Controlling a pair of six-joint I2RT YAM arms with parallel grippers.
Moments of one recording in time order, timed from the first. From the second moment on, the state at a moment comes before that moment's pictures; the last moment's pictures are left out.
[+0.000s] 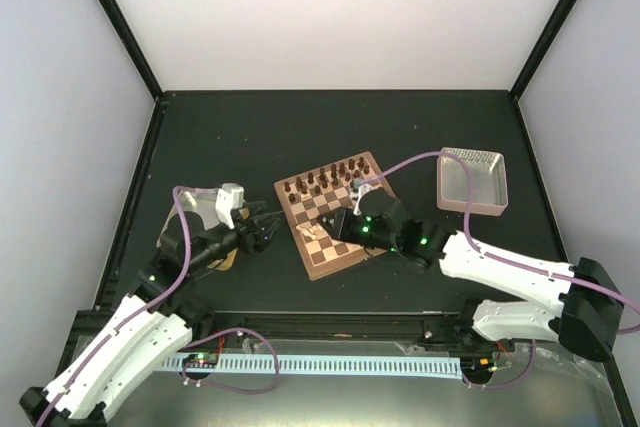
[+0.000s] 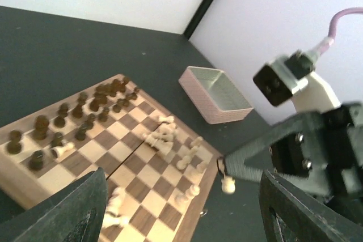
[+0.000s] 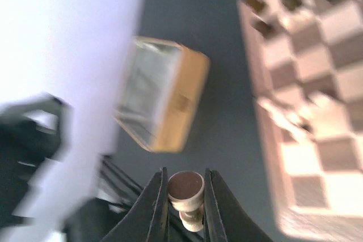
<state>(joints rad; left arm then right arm) -0.54 0.44 0.49 -0.26 0.28 -0.48 1.03 1.19 0.79 -0.18 -0.03 1.03</state>
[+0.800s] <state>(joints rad) -0.67 0.71 0.38 0.40 0.38 -0.62 1.00 1.17 0.69 0.40 -0.06 1.62</state>
